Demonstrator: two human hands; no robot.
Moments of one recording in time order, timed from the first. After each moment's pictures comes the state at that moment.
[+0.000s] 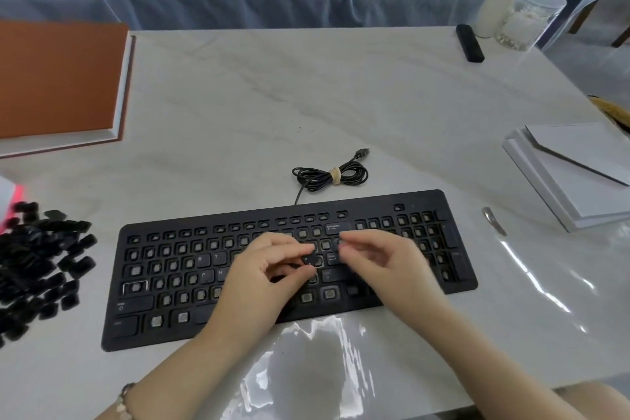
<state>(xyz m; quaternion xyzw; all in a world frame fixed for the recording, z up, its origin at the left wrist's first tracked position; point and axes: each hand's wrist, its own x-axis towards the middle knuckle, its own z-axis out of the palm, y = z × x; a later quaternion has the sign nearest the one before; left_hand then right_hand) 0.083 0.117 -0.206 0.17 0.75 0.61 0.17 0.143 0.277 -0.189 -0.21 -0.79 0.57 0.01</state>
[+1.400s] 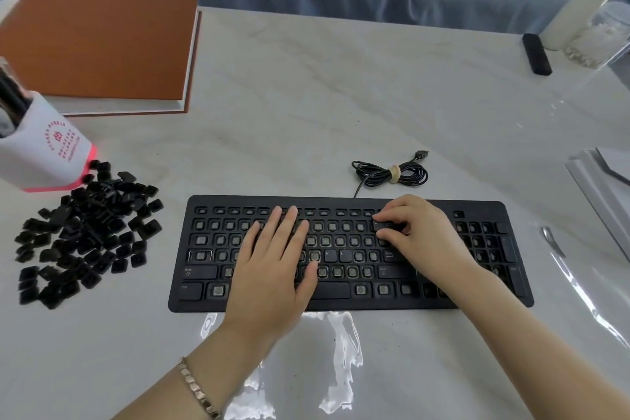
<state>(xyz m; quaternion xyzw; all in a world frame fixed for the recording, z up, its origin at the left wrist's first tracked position) 0.072 0.058 -0.259 0.27 0.94 0.18 -0.06 0.086 0.278 -0.210 -0.10 -0.95 0.28 -0.04</state>
